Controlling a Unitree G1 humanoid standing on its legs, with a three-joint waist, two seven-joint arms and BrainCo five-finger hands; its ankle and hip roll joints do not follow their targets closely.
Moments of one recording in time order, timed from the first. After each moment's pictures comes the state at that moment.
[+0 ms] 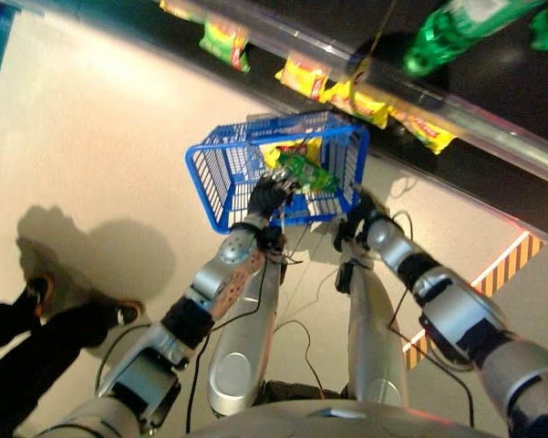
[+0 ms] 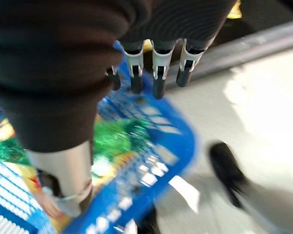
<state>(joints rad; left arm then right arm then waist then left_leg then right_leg) -0.35 0.26 -0.47 0.23 -0.65 -0.03 0.28 -0.61 -0.28 0.51 1.11 -0.09 0.05 -0.27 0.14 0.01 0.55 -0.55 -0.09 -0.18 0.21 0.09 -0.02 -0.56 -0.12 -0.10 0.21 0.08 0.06</state>
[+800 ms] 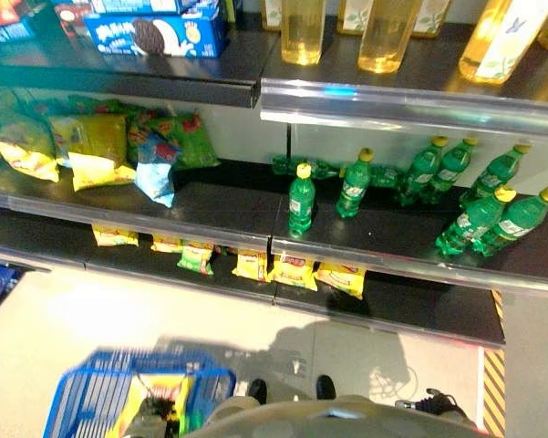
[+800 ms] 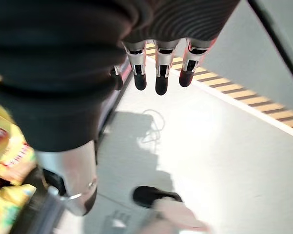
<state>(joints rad) 0.07 0.24 -0.02 1.31 -0.05 0.05 0.18 0.02 -0.29 0.07 1.26 -0.02 0.05 -0.18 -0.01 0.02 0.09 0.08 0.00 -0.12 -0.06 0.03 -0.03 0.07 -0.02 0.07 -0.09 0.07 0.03</state>
